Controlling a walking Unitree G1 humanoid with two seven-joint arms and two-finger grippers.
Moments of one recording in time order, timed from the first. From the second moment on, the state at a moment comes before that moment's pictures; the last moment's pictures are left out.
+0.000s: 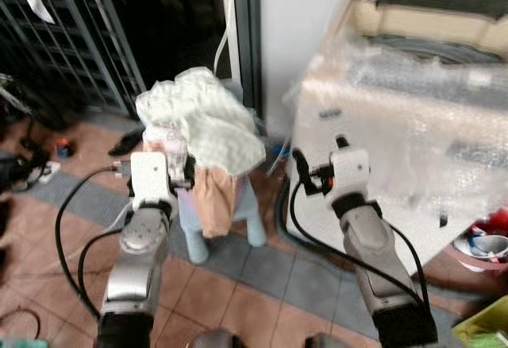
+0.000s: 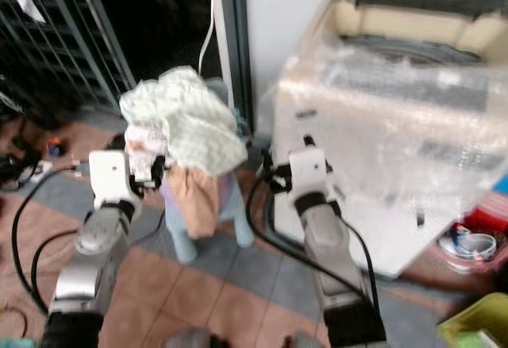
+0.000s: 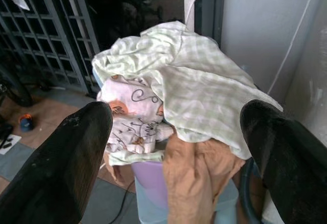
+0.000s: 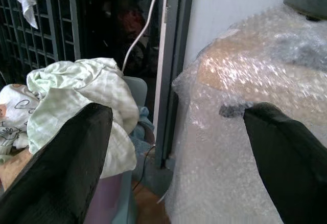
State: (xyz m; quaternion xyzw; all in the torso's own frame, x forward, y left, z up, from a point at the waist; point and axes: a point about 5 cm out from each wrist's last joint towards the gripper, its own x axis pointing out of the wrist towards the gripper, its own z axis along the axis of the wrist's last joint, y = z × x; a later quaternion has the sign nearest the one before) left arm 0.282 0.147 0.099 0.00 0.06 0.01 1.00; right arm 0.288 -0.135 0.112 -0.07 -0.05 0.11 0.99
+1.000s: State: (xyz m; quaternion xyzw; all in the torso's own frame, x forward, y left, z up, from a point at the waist) left arm 0.275 0.149 0.099 -0.01 0.05 0.00 1.00; right arm 0.292 -0.117 0.102 -0.08 -0.02 0.18 0.98
